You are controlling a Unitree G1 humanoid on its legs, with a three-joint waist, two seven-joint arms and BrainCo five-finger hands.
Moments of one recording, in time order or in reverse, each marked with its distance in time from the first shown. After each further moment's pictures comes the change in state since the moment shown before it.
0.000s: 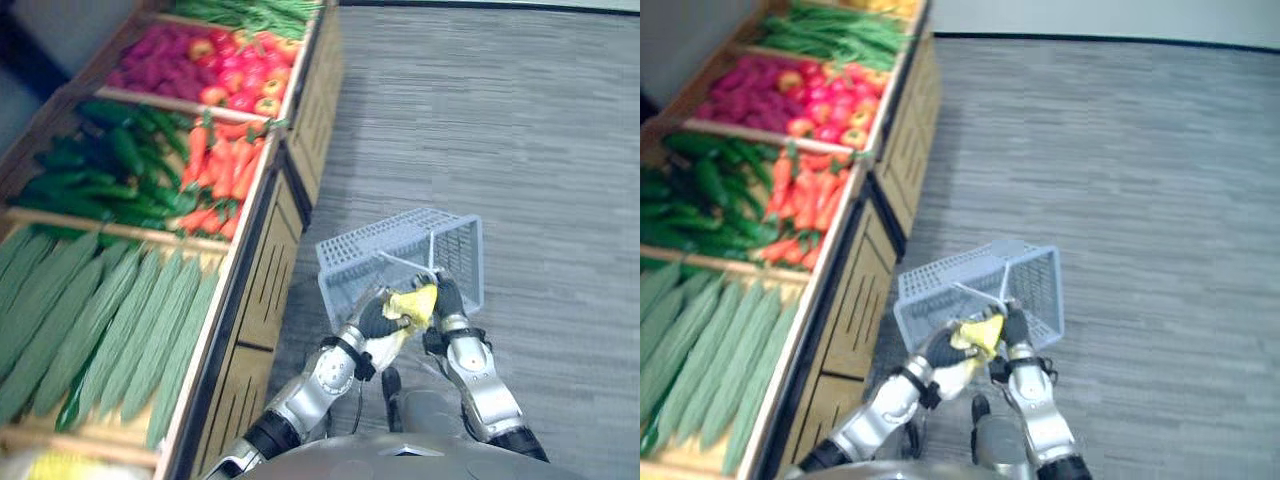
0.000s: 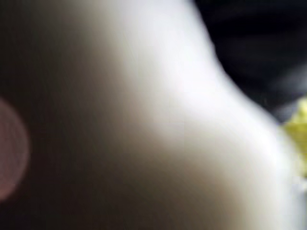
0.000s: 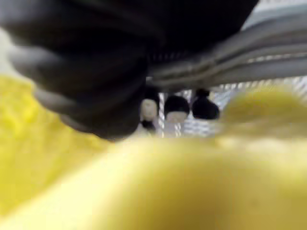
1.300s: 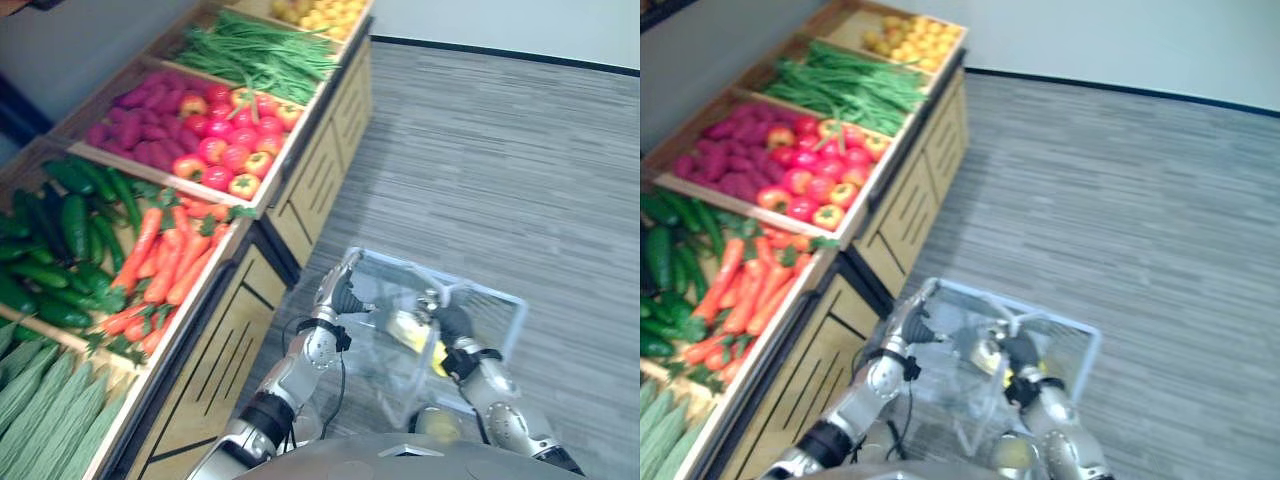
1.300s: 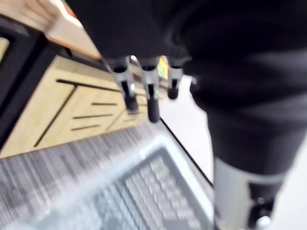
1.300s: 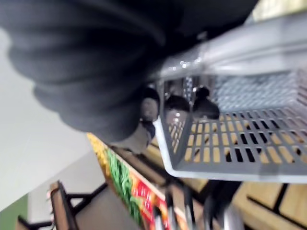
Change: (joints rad) left arm 0.034 0.055 0.280 -0.115 0.029 0.071 0.083; right arm 0.122 -0.141 -0.287 0.199 0.609 0.001 0.091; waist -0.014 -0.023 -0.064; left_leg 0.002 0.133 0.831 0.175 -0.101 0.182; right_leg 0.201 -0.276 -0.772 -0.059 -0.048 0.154
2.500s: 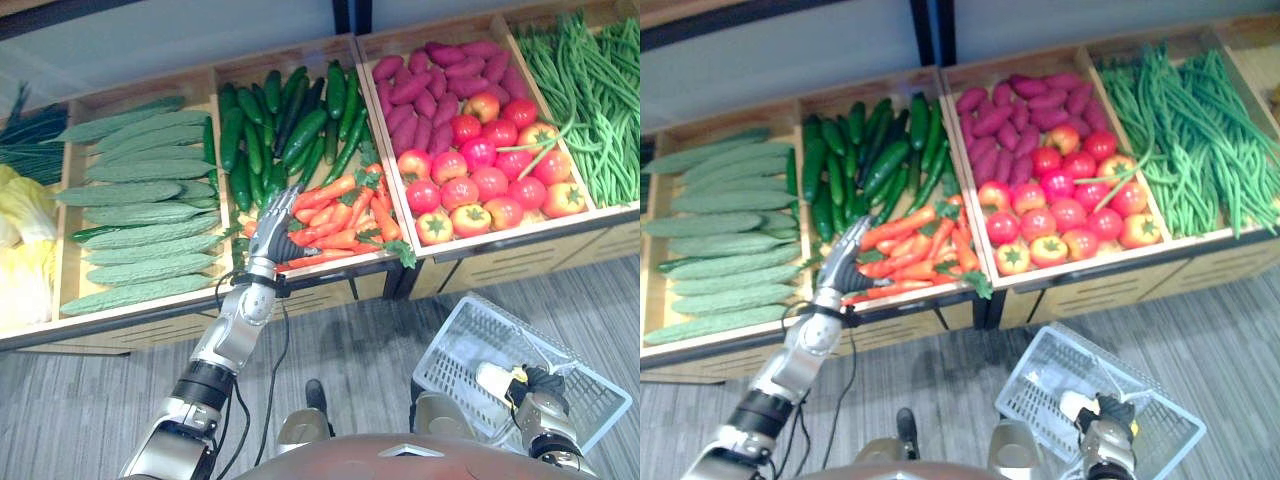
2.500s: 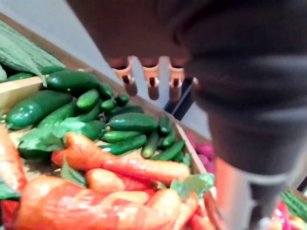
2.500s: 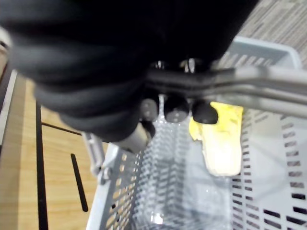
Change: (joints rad) left arm -0.271 0.278 0.135 0.105 0.187 0.006 0.050; right arm -0.204 0.073 -0.492 0.609 -0.524 0.031 -0.233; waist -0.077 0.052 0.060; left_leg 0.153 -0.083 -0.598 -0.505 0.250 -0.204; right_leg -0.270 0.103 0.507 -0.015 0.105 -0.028
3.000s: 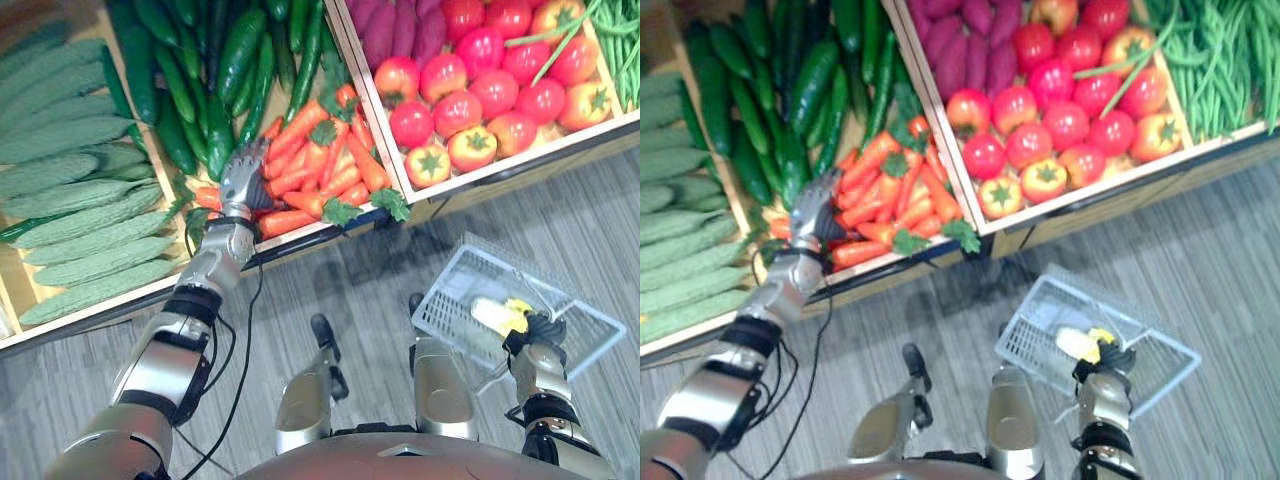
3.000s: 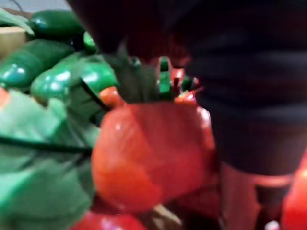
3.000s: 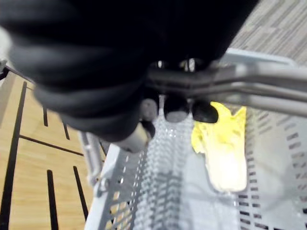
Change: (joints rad) left arm -0.467 0.088 -0.054 0.431 0.049 0.069 0.110; right arm -0.166 0.006 0.060 -0.131 0.000 -0.016 -0.056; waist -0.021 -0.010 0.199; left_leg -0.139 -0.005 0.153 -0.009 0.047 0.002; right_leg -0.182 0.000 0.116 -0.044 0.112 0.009
